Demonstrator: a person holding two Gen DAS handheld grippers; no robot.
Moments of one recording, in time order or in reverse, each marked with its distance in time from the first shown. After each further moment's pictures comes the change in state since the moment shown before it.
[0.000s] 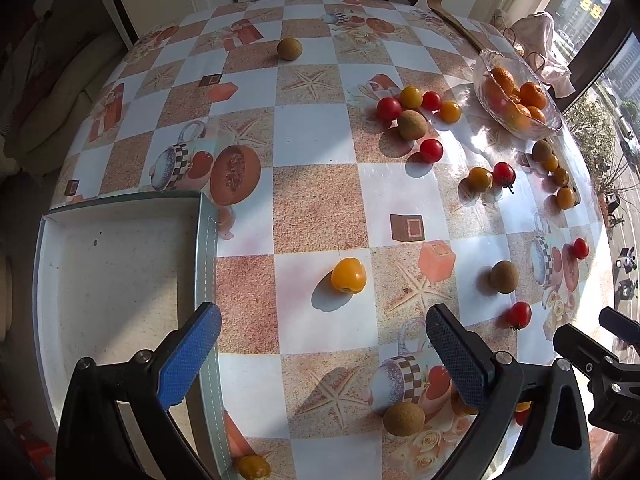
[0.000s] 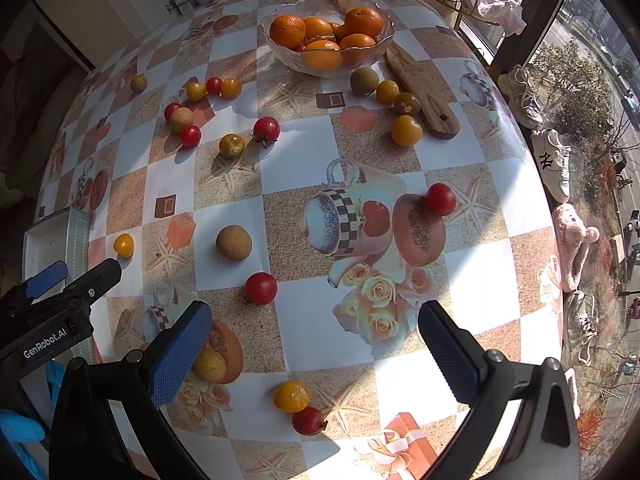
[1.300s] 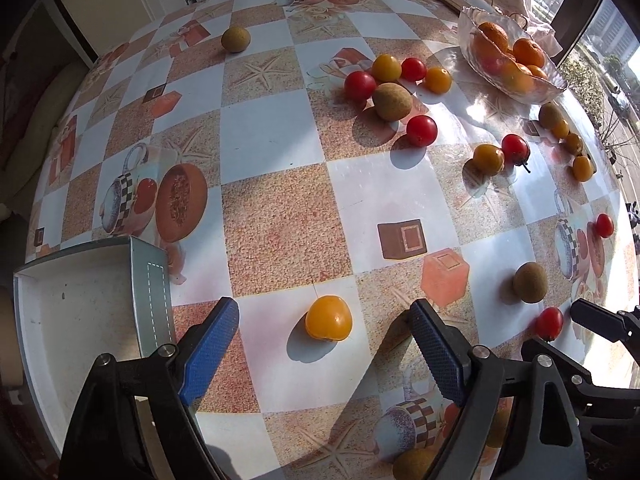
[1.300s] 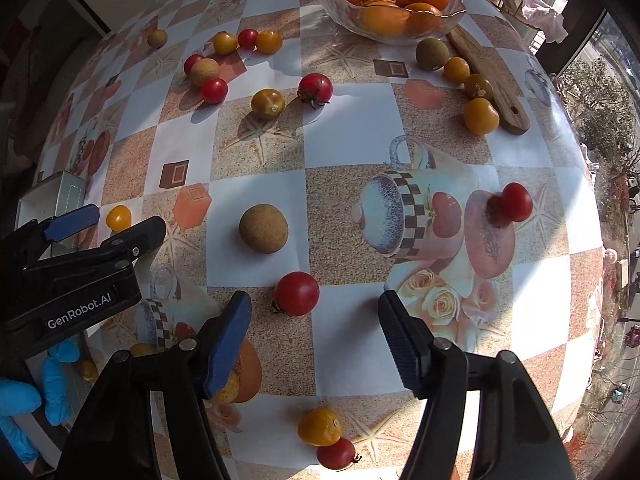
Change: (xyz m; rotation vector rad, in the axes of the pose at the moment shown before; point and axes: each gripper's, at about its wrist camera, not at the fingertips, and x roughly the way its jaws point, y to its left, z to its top) left arm 0.042 -0.019 0.025 0.137 0.028 0.014; right arm 0.043 0.032 0.001 -0.104 0.046 0.021
